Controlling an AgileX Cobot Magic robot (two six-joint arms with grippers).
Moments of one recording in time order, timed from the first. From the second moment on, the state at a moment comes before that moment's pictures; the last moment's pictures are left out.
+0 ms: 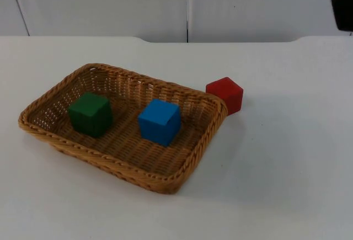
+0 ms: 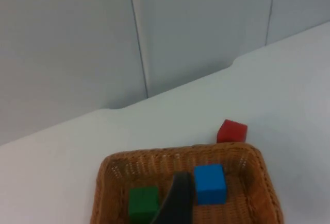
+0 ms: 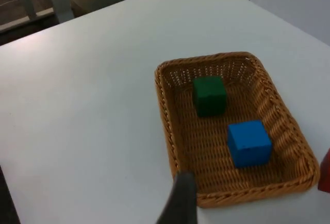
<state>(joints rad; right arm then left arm) 0.65 0.89 -0.73 0.65 0.48 -0.75 -0.07 0.47 -0.85 -0.52 0.91 0.53</state>
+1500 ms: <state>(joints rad) 0.65 0.24 -0.55 0.21 0.74 -0.24 -0.07 0.00 -0.59 -0.04 1.12 0.08</state>
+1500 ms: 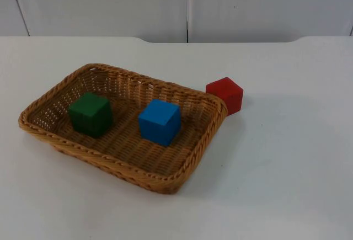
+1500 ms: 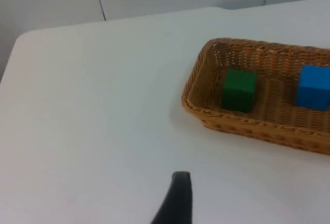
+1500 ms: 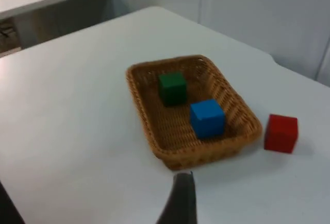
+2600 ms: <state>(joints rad) 0.65 0.00 -0.52 -0.03 1.08 0.02 -0.07 0.00 -0.52 -0.02 1.11 0.03</state>
